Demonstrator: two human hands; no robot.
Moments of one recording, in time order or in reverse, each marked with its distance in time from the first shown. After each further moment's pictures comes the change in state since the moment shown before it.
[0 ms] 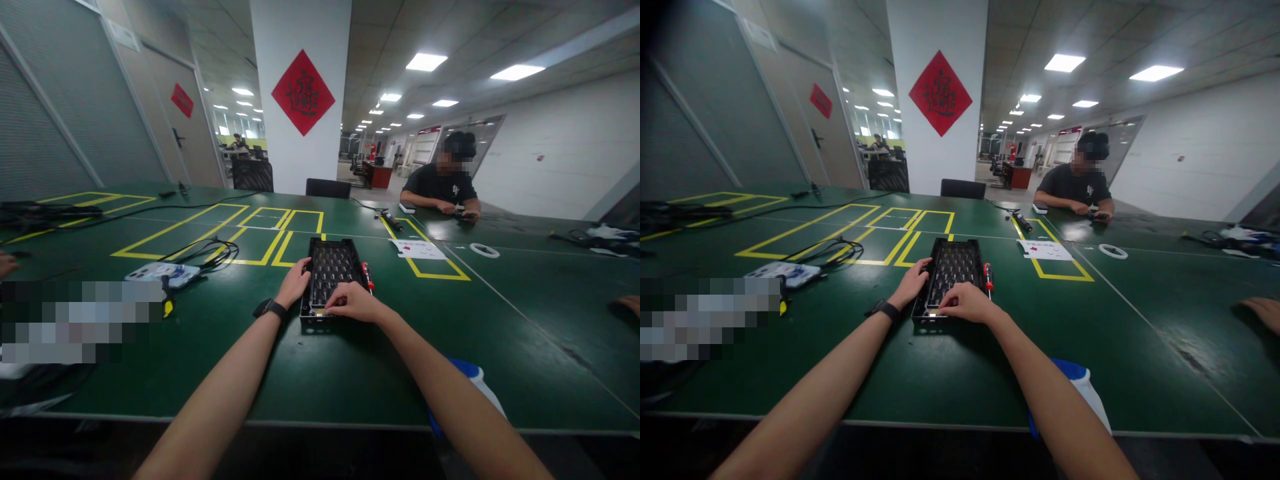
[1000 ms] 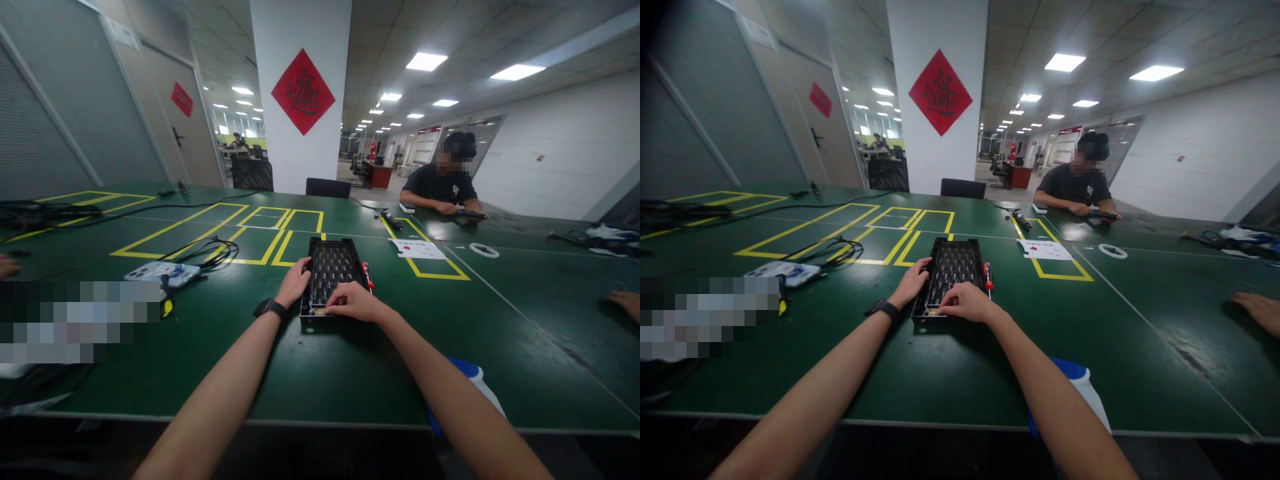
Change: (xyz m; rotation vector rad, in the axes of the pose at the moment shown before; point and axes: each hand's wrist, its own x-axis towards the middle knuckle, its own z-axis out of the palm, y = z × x) left_hand 0.000 0.004 -0.001 -0.024 -0.002 -0.013; right_hand -0.001 -0.007 -0.004 0.017 -0.017 0.016
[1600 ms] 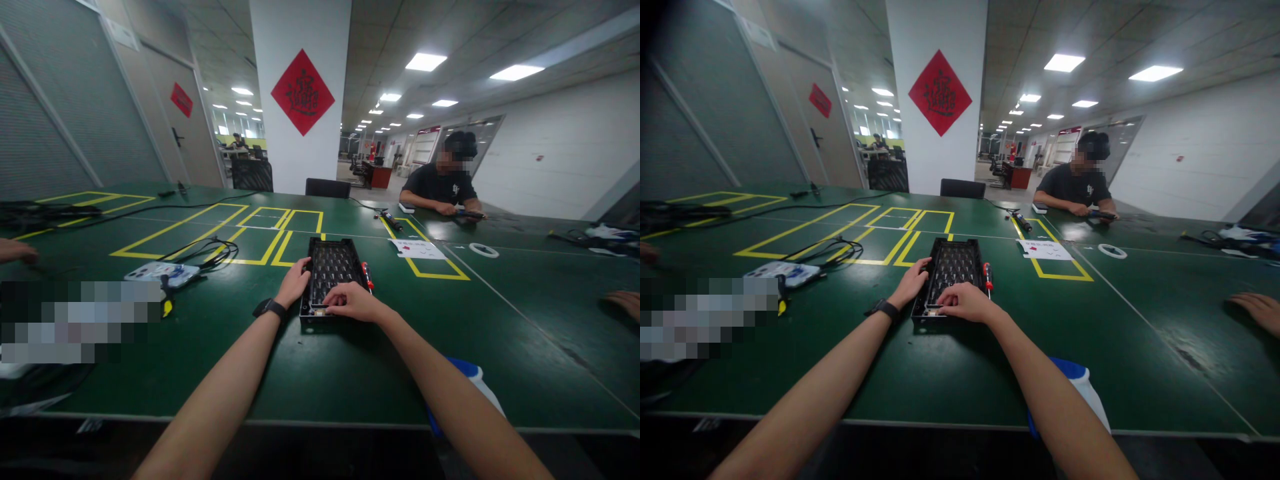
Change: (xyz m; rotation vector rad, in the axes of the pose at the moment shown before) left_hand 0.000 -0.001 0.000 0.017 -0.003 0.001; right_hand 0.000 0.005 0.004 0.102 -0.004 0.046
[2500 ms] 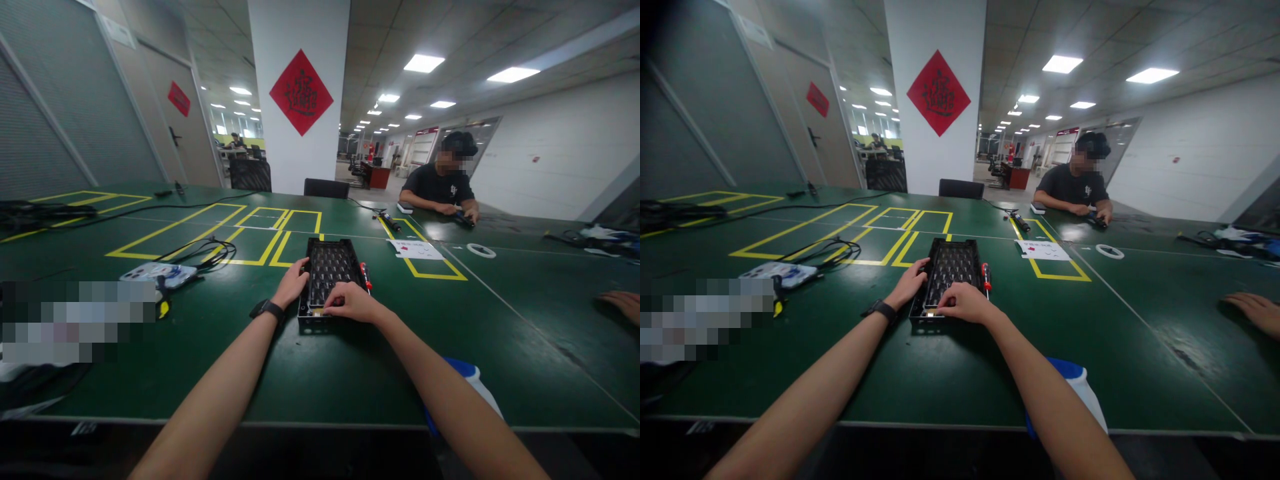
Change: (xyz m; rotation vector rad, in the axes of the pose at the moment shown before) left_hand -0.001 0.003 -0.002 -0.053 -0.017 -0.042; right_hand 0.001 -0.002 -0.003 -0.170 0.031 -0.043
